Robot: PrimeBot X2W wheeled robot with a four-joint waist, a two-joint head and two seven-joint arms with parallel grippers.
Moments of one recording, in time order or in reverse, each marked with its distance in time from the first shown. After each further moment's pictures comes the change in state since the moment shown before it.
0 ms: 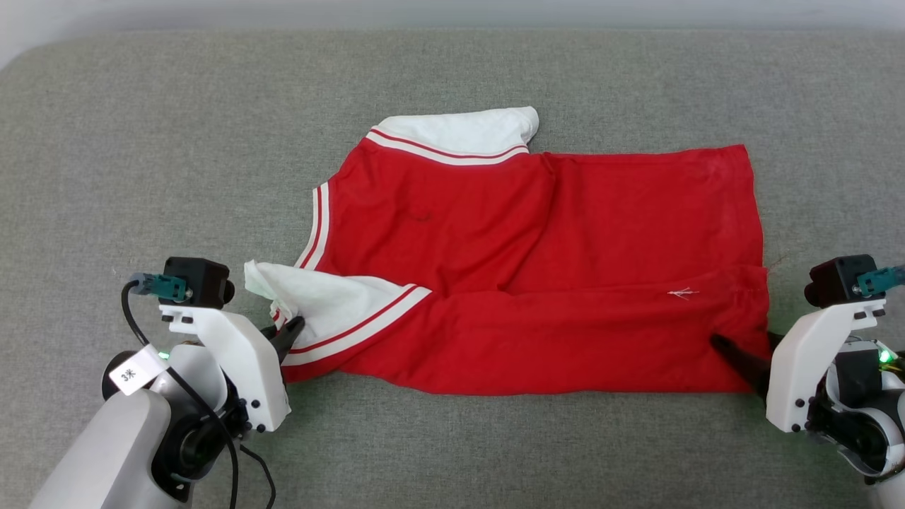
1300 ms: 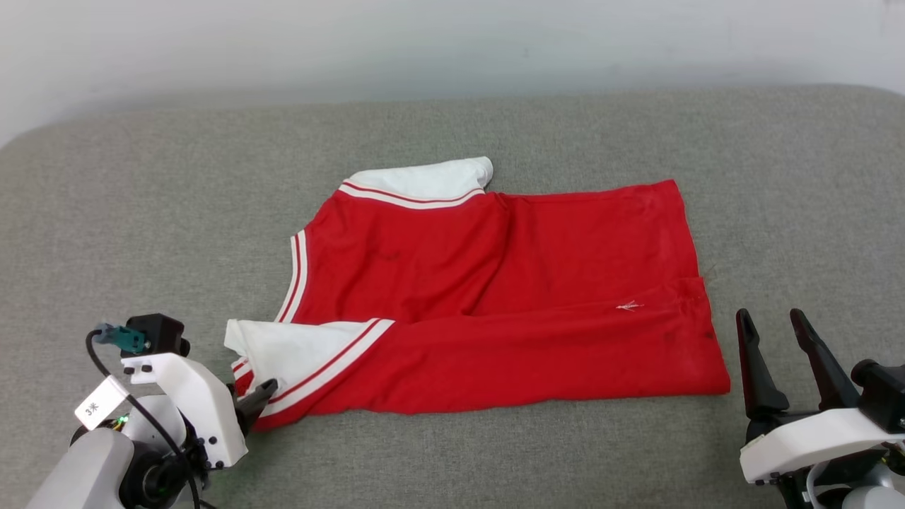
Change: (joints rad) left arm 0.057 0.005 0.052 0.238 -0.081 -0.062 0.014; right arm 0.237 0.268 -0.212 -0.154 -0.303 0.001 -0.792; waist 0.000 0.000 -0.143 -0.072
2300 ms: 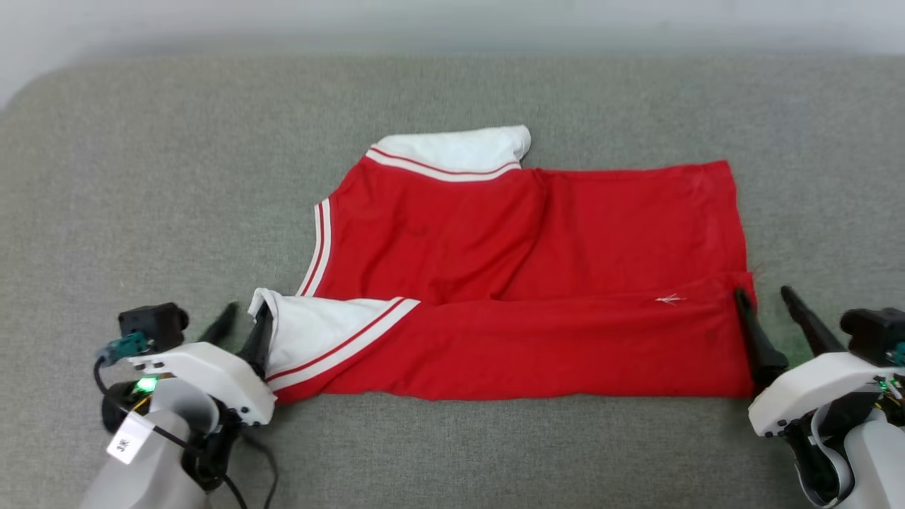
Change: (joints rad) left arm -0.155 -0.197 0.035 0.363 0.185 -0.082 -0.643; right arm -0.245 -0.173 0.165 0.392 0.178 0.000 -0.020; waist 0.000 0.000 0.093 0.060
